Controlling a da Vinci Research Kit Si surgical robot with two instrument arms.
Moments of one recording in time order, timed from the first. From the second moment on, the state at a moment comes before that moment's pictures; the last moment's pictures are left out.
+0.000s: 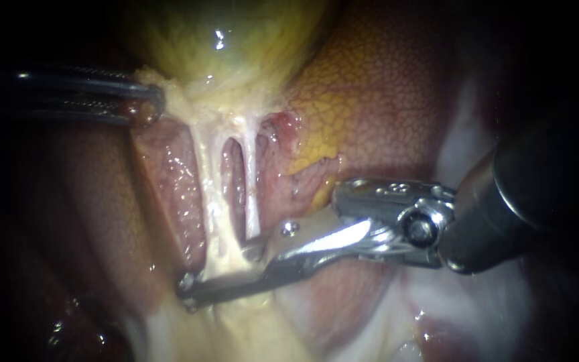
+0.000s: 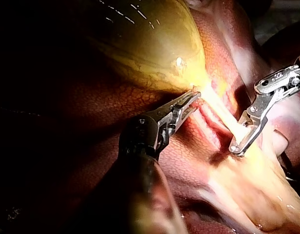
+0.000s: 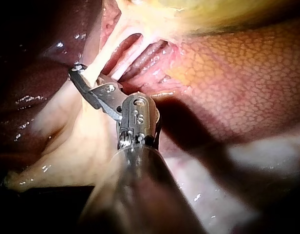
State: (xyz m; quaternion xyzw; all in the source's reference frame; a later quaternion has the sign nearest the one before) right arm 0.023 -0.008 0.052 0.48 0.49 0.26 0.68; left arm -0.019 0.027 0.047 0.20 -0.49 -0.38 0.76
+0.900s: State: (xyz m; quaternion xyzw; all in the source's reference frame) right arm 0.015 -0.007 0.052 0.19 0.58 0.12 0.78; left arm -0.019 0.027 0.047 0.20 -0.49 -0.37 0.76
